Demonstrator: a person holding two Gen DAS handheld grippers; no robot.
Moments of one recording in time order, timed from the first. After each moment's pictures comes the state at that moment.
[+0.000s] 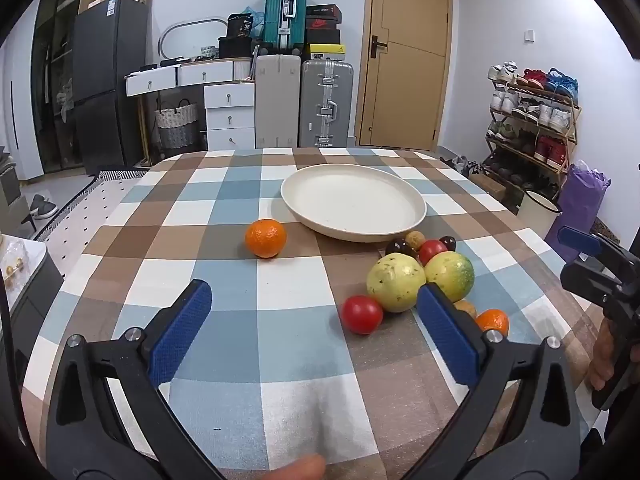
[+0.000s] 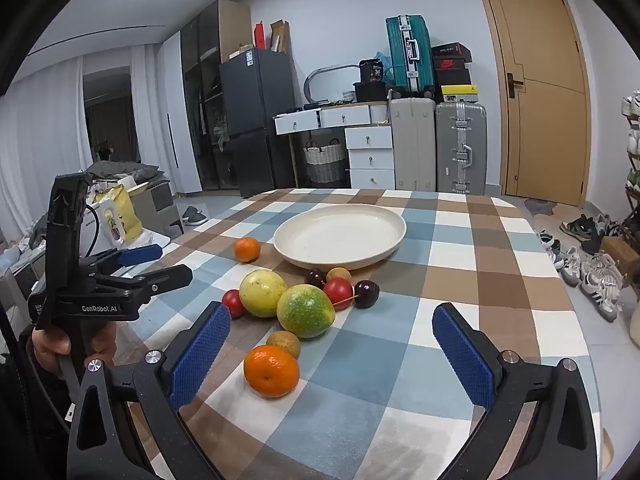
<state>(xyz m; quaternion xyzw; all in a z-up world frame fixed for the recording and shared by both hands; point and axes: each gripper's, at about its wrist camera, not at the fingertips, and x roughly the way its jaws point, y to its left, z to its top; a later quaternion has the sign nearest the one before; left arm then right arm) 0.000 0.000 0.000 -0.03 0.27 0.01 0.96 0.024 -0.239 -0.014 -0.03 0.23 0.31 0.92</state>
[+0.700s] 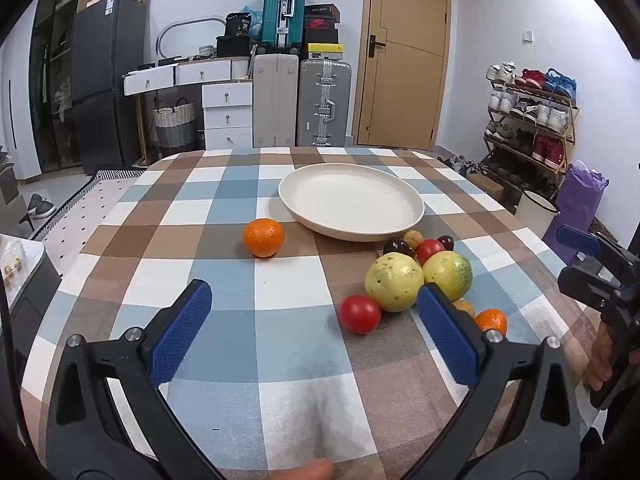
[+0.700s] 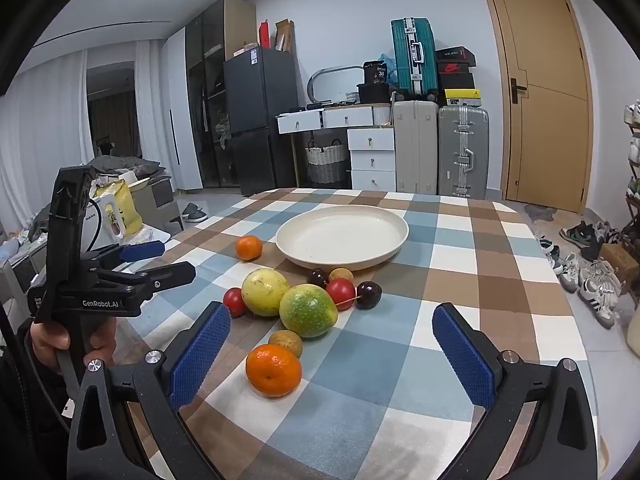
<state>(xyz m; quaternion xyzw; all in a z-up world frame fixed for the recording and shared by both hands) 0.002 0.006 -0.003 -0.04 0.27 0.01 0.96 0.023 -0.237 -0.014 -0.04 0.23 0.31 0.92</state>
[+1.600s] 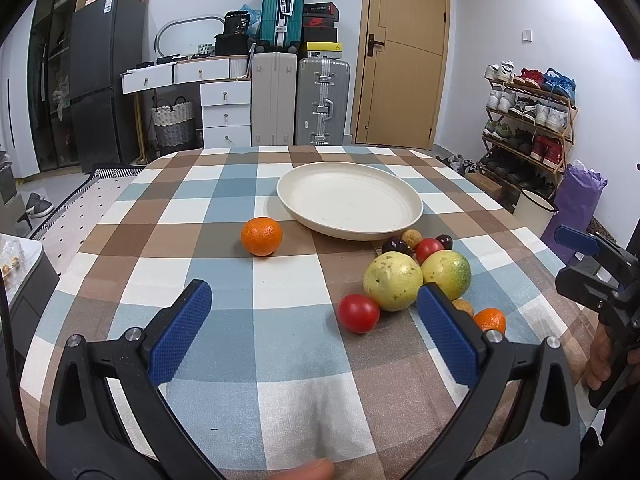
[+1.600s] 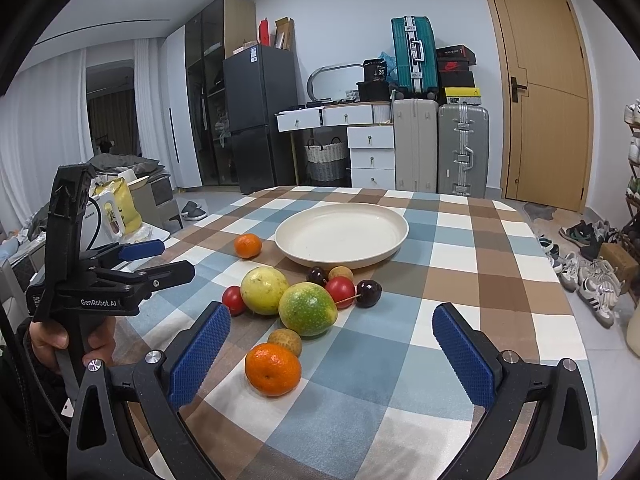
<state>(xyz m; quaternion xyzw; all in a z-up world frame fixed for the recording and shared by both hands) 0.003 0.006 -0.003 -0.04 0.27 0.01 0.96 0.021 -0.234 -0.014 -0.04 0.23 0.31 0.92</state>
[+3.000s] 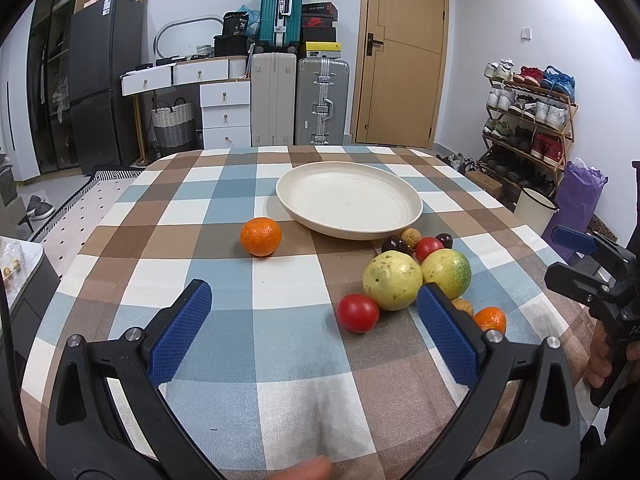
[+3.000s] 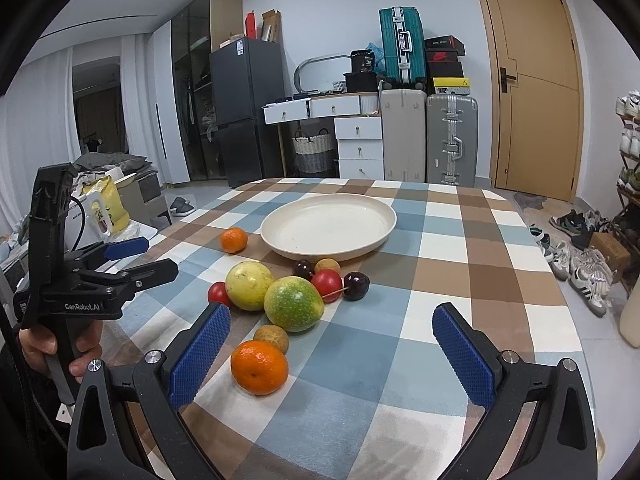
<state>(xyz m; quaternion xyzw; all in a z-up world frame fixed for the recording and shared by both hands) 0.003 0.004 -0.004 -0.04 0.27 0.01 0.96 0.033 -0.239 -0.021 -0.04 0.25 0.29 0.92</state>
